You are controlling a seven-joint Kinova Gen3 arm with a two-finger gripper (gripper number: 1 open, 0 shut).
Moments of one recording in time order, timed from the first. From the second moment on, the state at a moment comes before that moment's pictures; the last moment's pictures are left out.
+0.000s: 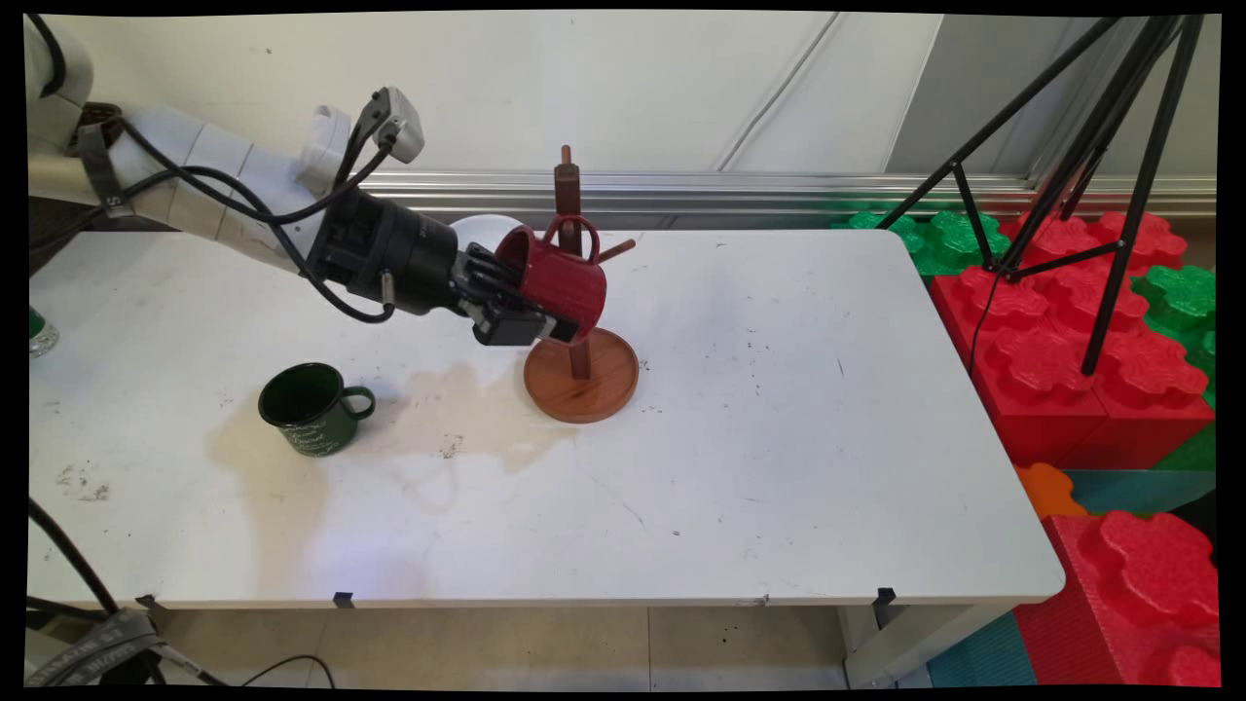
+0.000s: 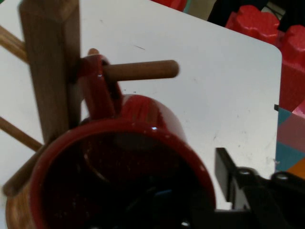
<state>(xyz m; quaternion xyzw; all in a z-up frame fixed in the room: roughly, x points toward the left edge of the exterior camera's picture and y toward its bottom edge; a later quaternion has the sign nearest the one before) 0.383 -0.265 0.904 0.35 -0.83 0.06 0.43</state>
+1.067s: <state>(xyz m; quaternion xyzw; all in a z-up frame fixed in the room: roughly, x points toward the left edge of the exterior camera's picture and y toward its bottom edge) 0.402 -0.248 0.923 0.33 -0.84 0.09 0.43</state>
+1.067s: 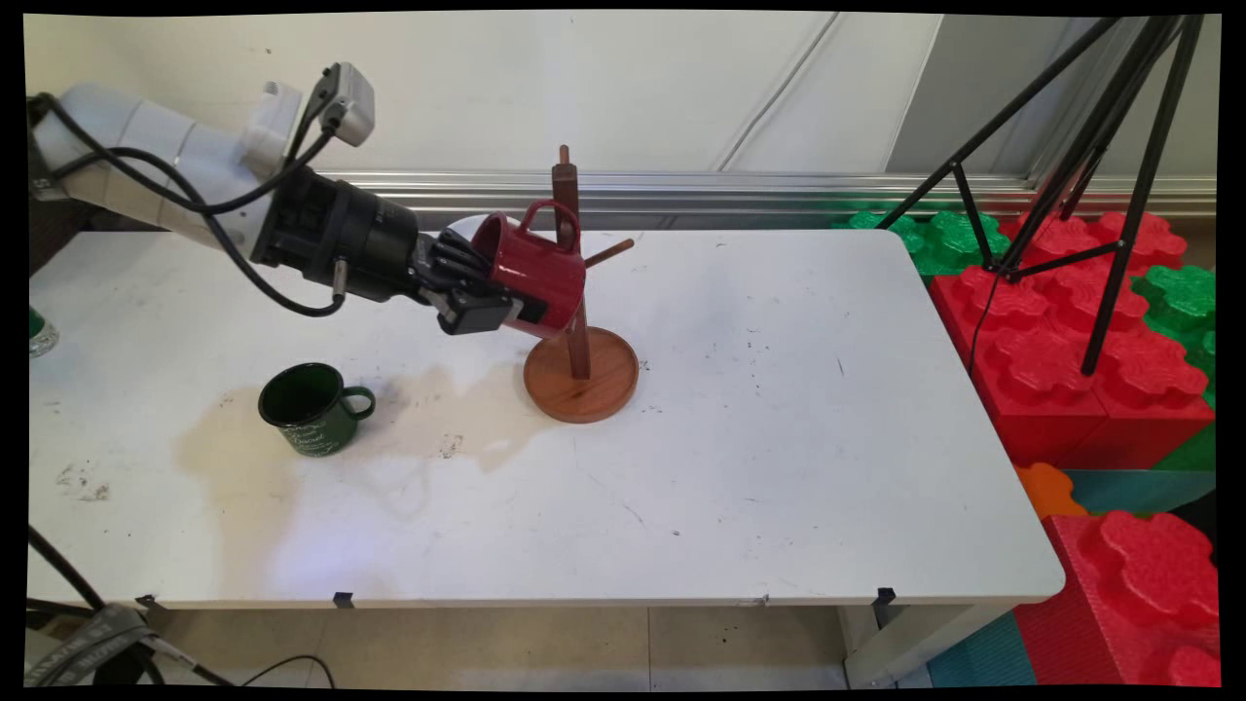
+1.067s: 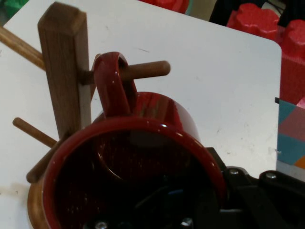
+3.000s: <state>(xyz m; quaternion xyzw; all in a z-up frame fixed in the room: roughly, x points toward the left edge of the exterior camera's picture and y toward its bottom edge) 0.447 -0.192 0.969 0.20 -0.91 0.08 0.36</state>
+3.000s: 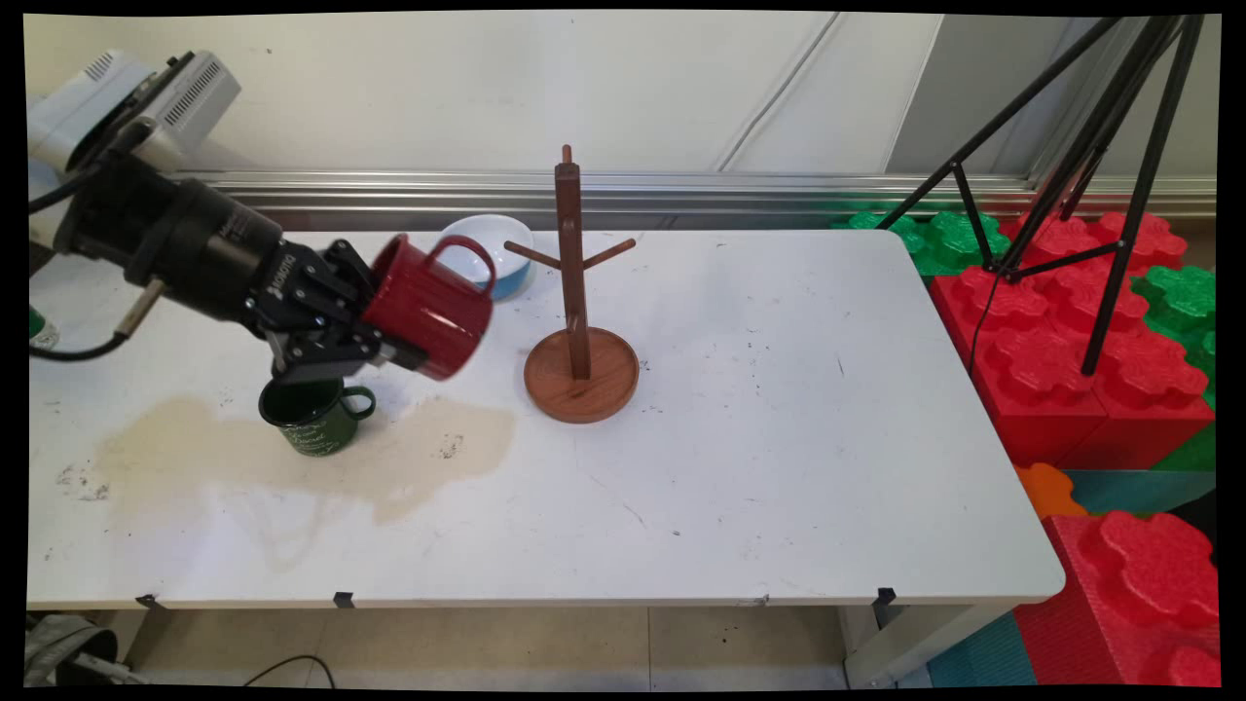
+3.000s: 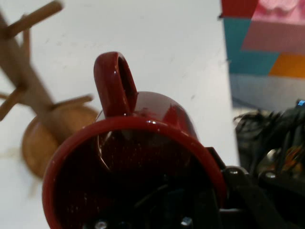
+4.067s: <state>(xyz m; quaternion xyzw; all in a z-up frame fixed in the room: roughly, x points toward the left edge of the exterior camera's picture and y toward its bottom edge) 0.477 -0.283 0.944 0.24 -0.94 0.12 0.22</state>
